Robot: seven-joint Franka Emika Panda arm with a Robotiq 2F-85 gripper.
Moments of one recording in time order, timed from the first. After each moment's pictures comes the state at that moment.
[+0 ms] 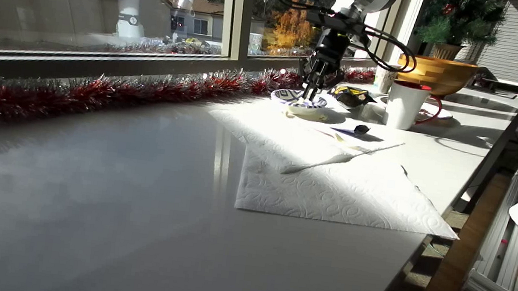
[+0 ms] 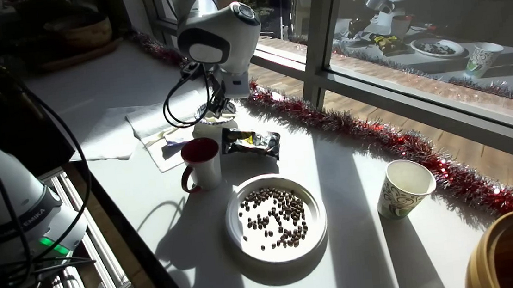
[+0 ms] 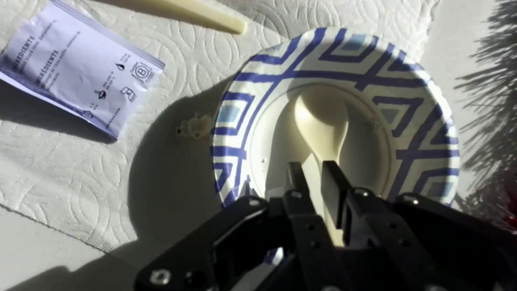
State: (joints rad) arm -0.05 0.30 -0.07 -2.23 0.63 2.34 0.63
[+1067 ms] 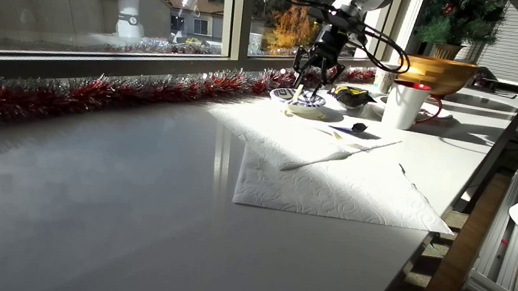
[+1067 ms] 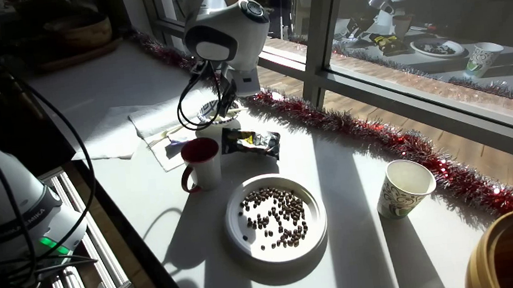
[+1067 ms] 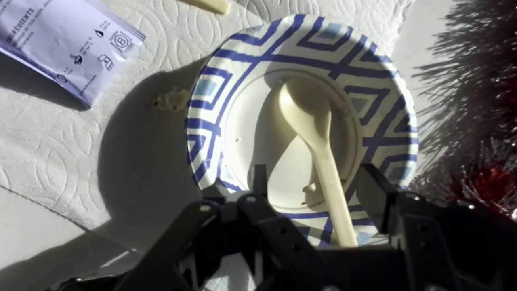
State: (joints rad) arm -0.08 0.32 -0.07 -2.18 0.67 2.34 0.49
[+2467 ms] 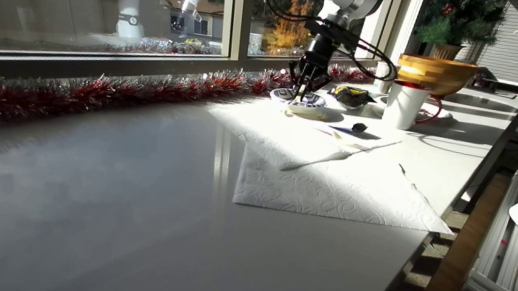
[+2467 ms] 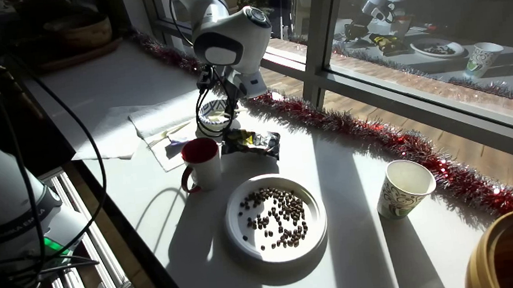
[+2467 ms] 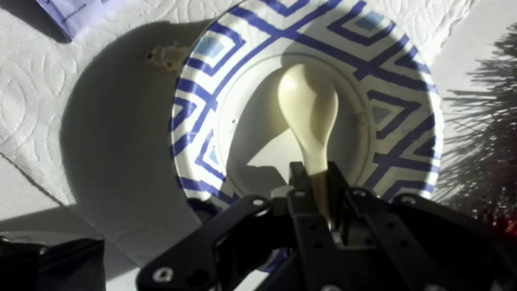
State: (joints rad) arm -0.06 0.41 -0.06 -2.10 0.60 2.34 0.35
